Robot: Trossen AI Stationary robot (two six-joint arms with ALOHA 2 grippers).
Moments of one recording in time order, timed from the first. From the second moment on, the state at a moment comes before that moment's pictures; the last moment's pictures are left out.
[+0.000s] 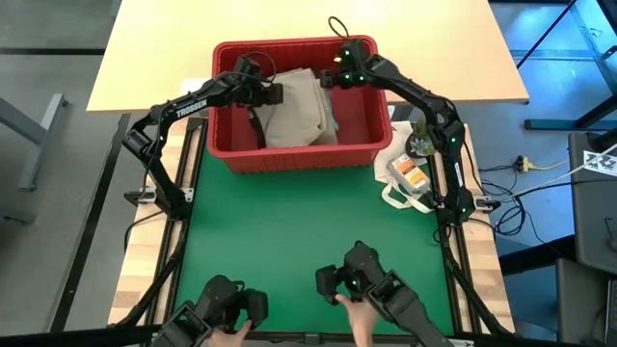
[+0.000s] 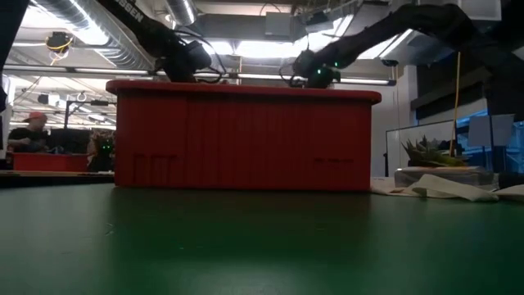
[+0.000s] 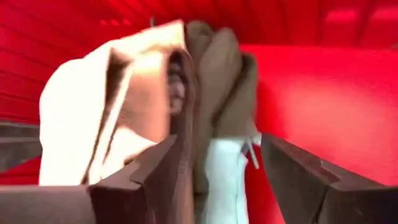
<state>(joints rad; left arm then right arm) 0.94 1.72 1.35 -0.42 0.10 -0.63 -0.85 2.18 2.03 -0.58 -0.19 0.49</state>
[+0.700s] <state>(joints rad) 0.96 1.66 1.34 -0.37 0.11 -0.54 -0.74 2.22 2.29 -0.72 -0.12 0.28</state>
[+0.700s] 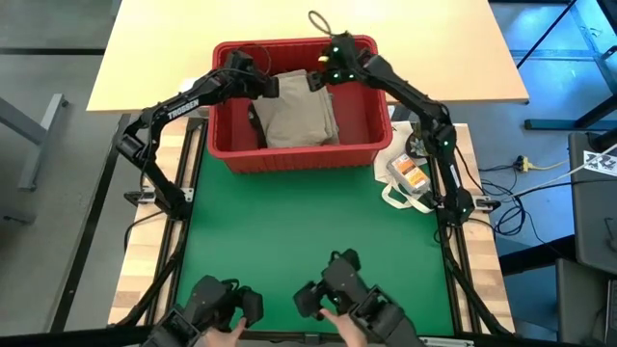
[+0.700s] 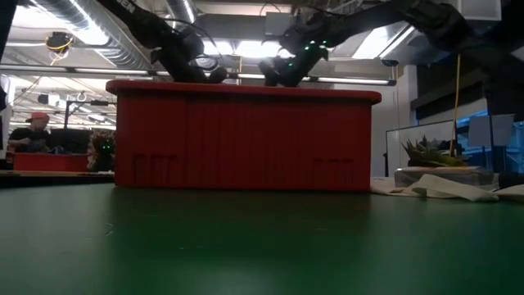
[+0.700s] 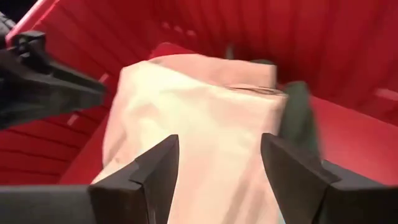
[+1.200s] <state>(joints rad) 0.95 1.70 1.34 -0.40 -0.21 -0.46 -0.72 2.38 2.29 -0.61 -0.05 0.28</state>
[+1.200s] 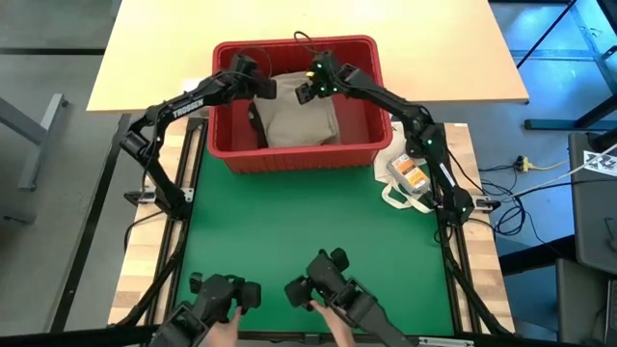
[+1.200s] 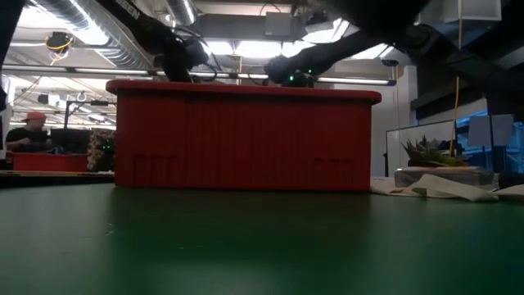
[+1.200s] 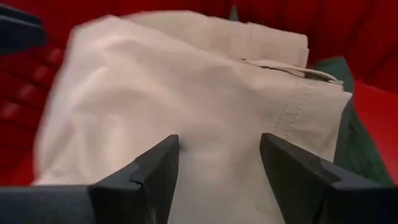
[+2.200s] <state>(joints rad) 0.99 1.77 1.34 -0.36 -0.20 -0.41 -0.79 2.38 2.35 -0.70 0.00 0.25</state>
